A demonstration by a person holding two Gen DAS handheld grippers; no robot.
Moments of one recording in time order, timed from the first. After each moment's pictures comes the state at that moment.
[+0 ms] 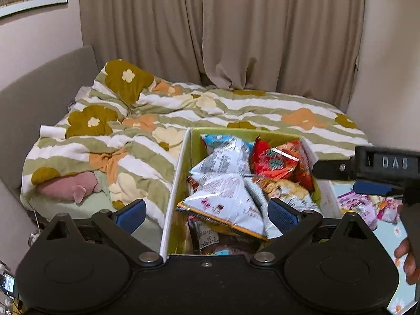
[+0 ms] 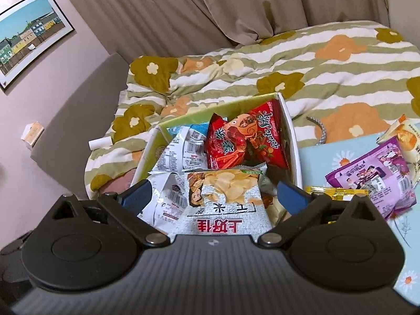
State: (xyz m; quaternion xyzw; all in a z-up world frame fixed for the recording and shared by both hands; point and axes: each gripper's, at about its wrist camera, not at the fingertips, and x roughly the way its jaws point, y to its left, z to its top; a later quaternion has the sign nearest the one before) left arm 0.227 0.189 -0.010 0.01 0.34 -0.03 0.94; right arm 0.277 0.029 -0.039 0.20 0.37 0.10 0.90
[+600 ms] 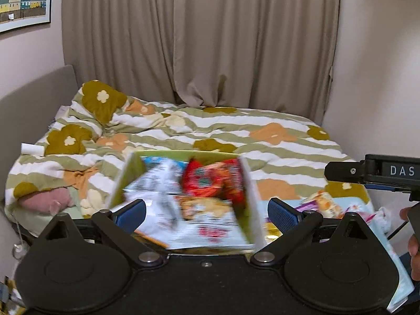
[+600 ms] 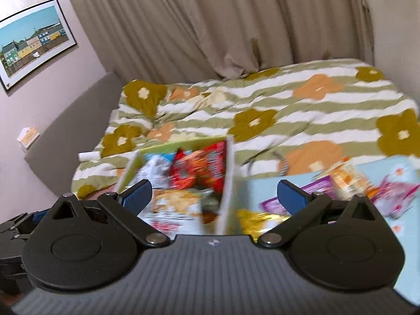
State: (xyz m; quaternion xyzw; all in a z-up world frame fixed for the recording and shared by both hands) left arm 0.198 0.079 0.015 0.00 0.31 -0.07 0.95; right arm 0.224 -0.073 0.008 0.15 0.31 0.06 0.94
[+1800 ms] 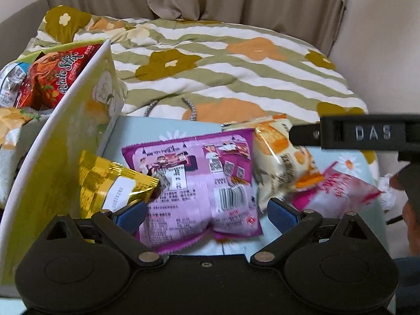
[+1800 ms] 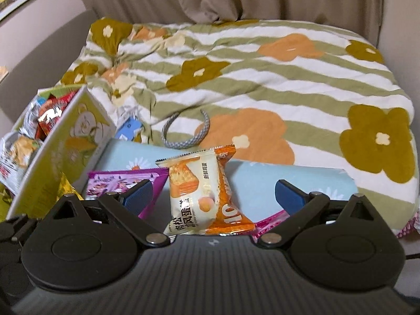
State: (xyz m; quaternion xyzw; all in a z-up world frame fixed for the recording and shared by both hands) left arm 0.295 -0.149 -0.145 0.00 0.48 -0.03 0.88; right arm 0.355 -0.274 -0.138 0.06 0.44 0.12 0.89
